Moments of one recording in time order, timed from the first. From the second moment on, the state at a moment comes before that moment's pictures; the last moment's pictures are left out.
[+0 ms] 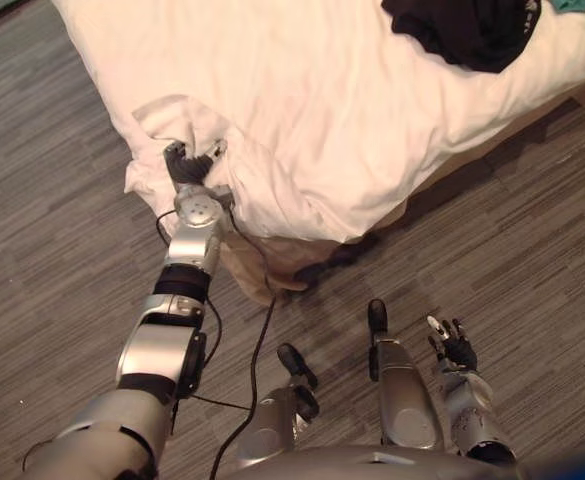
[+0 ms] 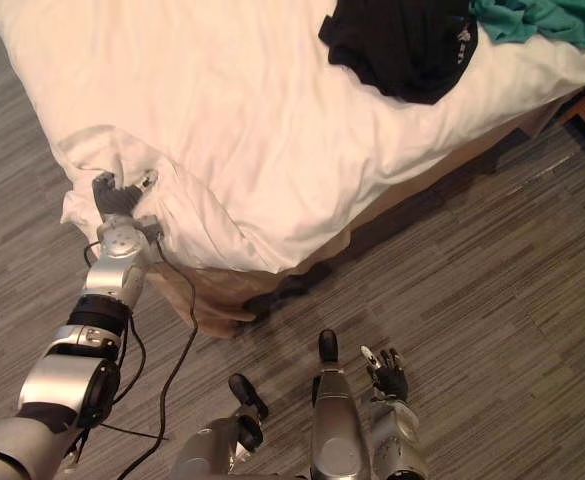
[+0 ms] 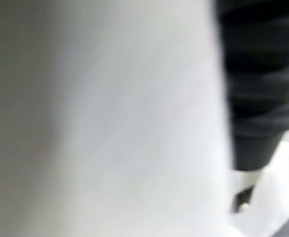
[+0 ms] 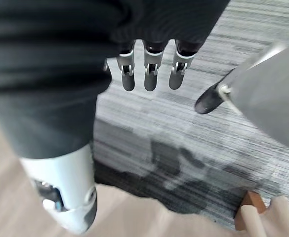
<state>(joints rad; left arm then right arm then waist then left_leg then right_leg) -0.80 0.32 0.01 0.70 -0.27 0.00 0.55 0.03 -0.06 -0.14 0.62 0.65 -0.14 -0.03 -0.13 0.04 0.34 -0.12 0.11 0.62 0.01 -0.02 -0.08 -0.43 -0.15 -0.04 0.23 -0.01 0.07</state>
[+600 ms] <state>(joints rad) -0.43 0.41 0.03 0.42 -0.29 -0.08 0.34 0.07 -0.06 -0.15 0.61 0.65 -0.09 -0.02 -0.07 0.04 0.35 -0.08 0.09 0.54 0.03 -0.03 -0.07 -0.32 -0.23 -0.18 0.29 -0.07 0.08</state>
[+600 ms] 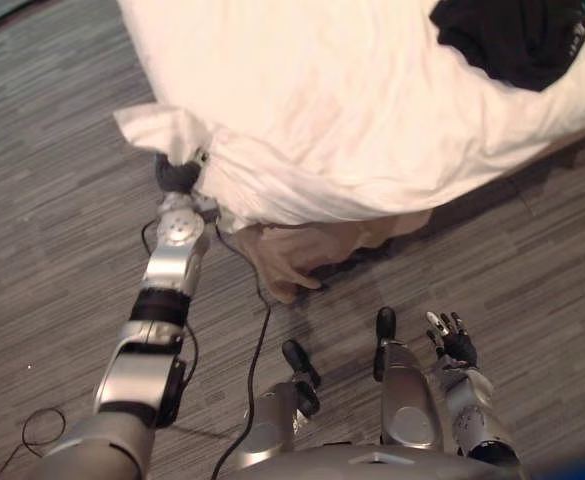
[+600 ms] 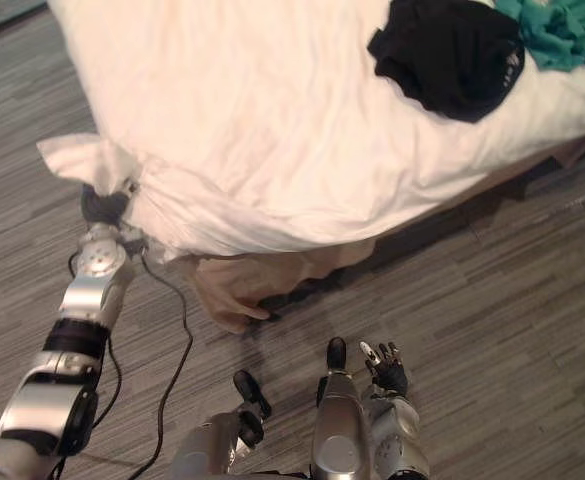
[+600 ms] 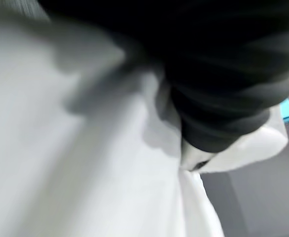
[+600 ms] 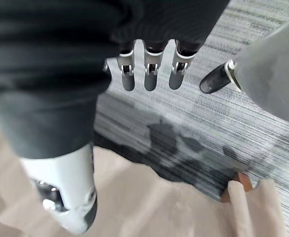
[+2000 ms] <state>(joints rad) 0.25 0.09 0.30 0.94 -0.05 -0.17 0.20 -0.04 -0.33 -0.50 0.71 0.75 -0.24 0.19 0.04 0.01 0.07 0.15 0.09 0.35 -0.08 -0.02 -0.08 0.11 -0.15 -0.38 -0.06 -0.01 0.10</state>
